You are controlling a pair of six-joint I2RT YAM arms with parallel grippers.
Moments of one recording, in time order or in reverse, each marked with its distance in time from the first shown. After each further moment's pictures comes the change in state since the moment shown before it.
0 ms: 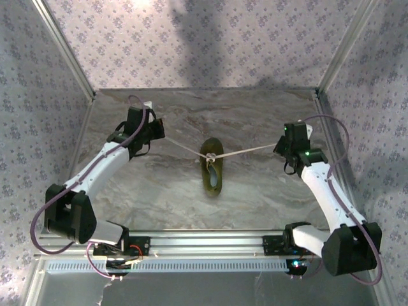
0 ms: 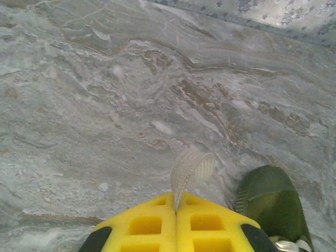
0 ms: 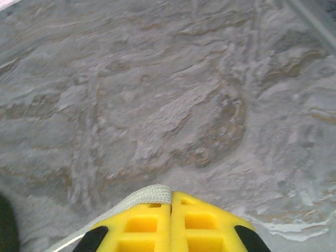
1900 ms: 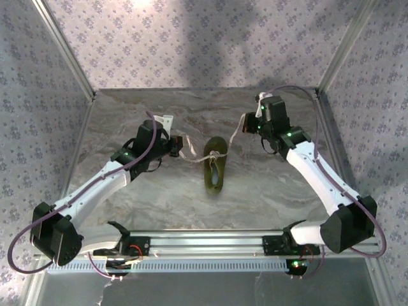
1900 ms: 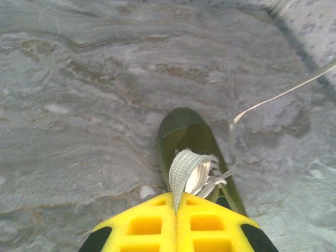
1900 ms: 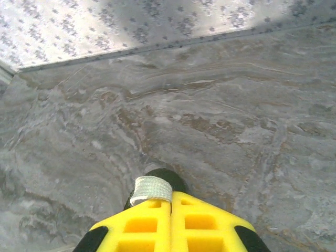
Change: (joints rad) left arm -0.258 -0.182 -0.125 0.033 0.047 0.051; right arm 0.266 0.191 0.315 0.142 -0.241 -0.153
